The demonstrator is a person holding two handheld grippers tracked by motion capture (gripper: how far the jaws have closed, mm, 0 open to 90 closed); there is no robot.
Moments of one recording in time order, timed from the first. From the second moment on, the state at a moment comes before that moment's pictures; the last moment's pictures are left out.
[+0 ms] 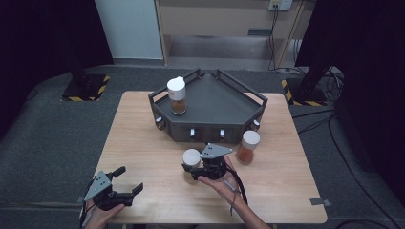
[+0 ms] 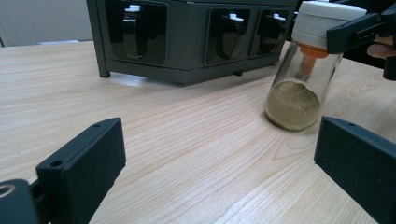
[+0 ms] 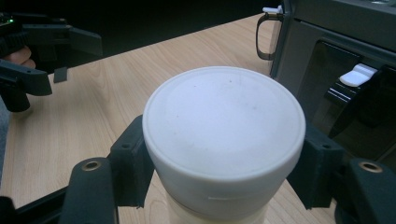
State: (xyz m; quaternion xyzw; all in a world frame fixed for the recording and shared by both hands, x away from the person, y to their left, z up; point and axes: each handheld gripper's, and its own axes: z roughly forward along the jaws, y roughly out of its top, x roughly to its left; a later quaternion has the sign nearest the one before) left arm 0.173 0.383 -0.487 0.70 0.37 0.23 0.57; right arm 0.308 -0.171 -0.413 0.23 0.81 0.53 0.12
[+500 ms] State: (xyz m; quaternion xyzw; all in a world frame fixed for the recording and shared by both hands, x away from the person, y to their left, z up) left arm 0.174 0.383 -0.487 0.70 0.37 0.23 0.57; right arm 0.309 -0.181 -0.389 0.23 0.81 0.53 0.11
